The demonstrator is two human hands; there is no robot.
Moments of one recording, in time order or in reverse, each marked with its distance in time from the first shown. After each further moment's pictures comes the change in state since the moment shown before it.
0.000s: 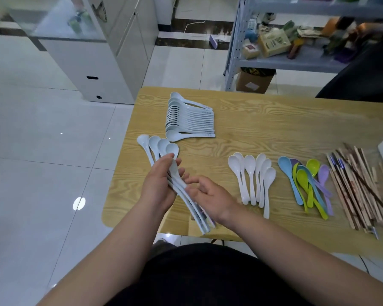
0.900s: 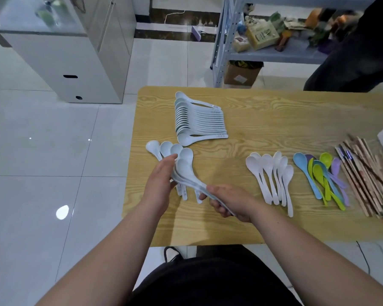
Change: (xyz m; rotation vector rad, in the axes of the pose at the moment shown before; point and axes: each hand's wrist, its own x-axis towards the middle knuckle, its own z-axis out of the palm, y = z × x) left_hand 0.072 0.056 -0.067 0.481 -0.109 0.024; right_hand 0.066 -0.003 0.026 0.235 -0.041 0.304
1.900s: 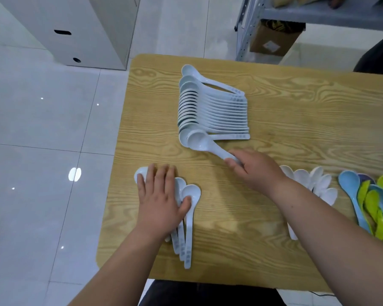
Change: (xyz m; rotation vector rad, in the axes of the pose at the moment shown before) left_hand 0.081 -0.094 -0.014 1.510 0.178 0.549; right_hand 0.136 -0.023 -0.113 -1.076 0.308 -0.463
